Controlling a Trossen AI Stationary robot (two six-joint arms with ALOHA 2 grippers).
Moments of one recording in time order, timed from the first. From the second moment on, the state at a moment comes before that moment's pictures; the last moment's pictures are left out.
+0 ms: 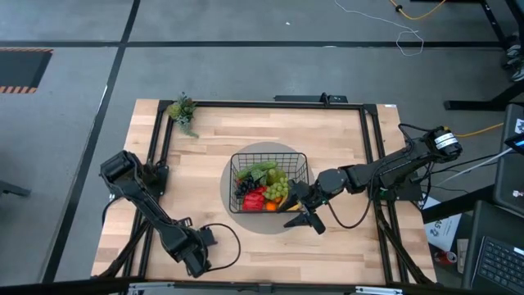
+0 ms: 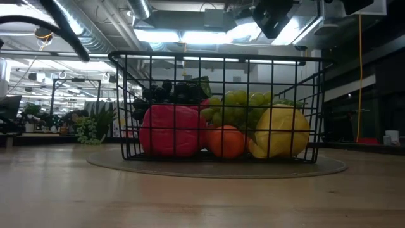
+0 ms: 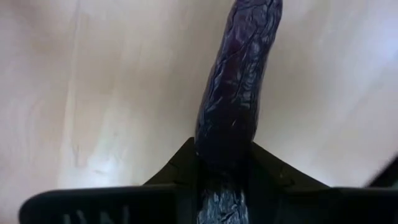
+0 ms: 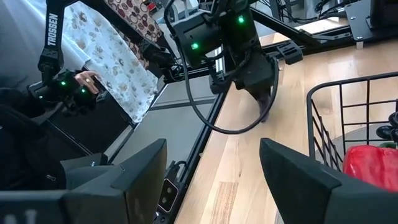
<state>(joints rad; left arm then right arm) -0.85 1.82 1.12 -0.74 0.03 -1.29 0.31 1.41 0.78 0.41 -0.24 0.41</state>
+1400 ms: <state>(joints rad) -0.51 1.82 1.89 -1.20 -0.64 -0.45 0.28 1.36 0.78 0.25 -0.12 0.41</state>
